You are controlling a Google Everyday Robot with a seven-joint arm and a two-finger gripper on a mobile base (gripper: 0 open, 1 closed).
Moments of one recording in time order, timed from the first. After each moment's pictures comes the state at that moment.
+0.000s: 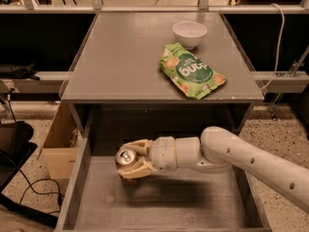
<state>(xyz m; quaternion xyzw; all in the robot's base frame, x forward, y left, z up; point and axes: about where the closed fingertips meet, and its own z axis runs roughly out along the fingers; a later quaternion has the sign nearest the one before) 0.459 0.078 0.700 -0.55 0.55 0.42 0.48</state>
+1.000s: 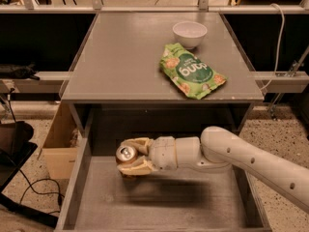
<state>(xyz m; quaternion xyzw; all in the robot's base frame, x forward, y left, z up) 0.459 0.078 0.699 -0.55 0.55 0.42 0.48</state>
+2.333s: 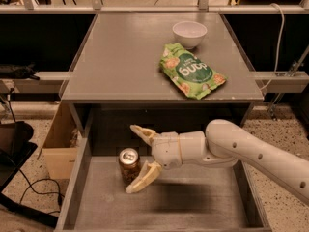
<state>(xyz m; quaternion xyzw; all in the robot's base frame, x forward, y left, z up) 0.449 0.071 0.723 -0.57 0.54 0.41 0.47</state>
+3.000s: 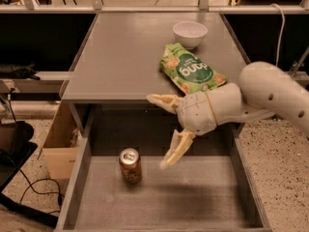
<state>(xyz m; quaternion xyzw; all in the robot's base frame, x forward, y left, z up) 0.456 0.005 0.825 -0.67 0.51 0.35 0.42</state>
